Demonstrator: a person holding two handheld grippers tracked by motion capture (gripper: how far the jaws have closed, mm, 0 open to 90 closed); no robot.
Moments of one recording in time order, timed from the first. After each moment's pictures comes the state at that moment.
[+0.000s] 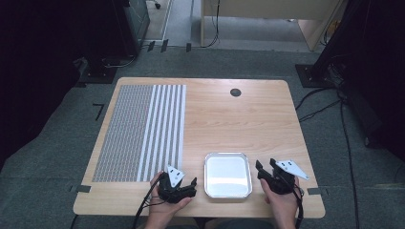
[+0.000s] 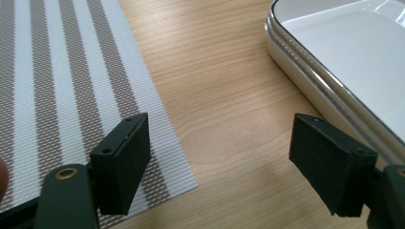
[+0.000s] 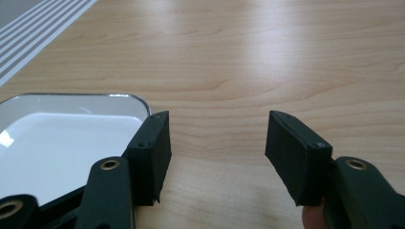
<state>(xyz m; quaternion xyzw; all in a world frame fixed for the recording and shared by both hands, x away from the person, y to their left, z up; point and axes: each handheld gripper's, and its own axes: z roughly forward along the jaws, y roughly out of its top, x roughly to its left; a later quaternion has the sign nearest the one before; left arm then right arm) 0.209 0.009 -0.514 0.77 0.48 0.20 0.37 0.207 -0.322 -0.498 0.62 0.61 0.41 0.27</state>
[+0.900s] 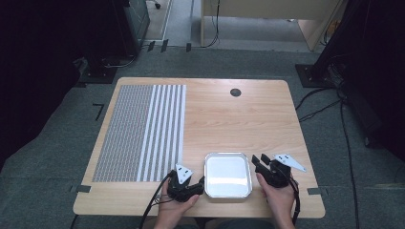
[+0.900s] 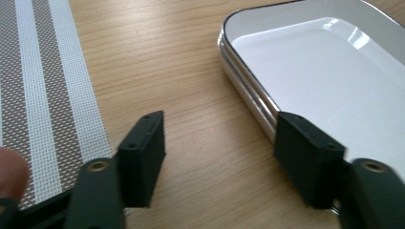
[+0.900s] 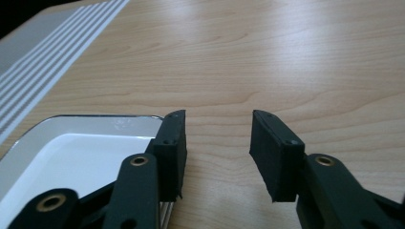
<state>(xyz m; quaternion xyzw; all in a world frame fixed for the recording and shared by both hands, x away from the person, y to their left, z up) 0.207 -0.013 -0.505 0.77 0.48 0.16 0.39 0.225 -0.318 -0.501 0.62 0.61 0.45 0.21</state>
